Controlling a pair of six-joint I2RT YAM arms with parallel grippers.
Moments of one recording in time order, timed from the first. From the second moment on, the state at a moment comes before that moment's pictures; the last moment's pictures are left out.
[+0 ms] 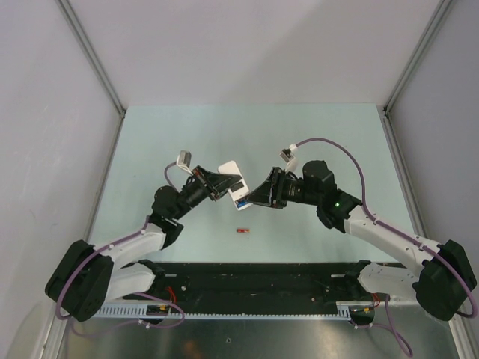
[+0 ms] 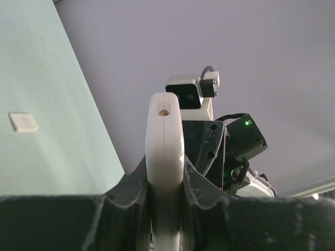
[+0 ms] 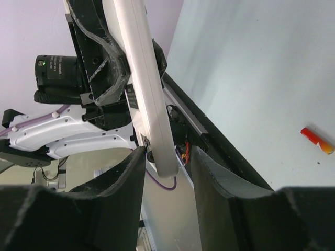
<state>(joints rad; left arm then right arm) -0.54 1.14 0.36 1.01 0.38 -1.35 0.71 1.14 0.77 0.11 -0.51 1.01</state>
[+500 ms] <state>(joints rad) -0.54 1.10 0.35 0.97 0.34 -1.33 0.71 1.14 0.77 0.13 -0.47 1.05</state>
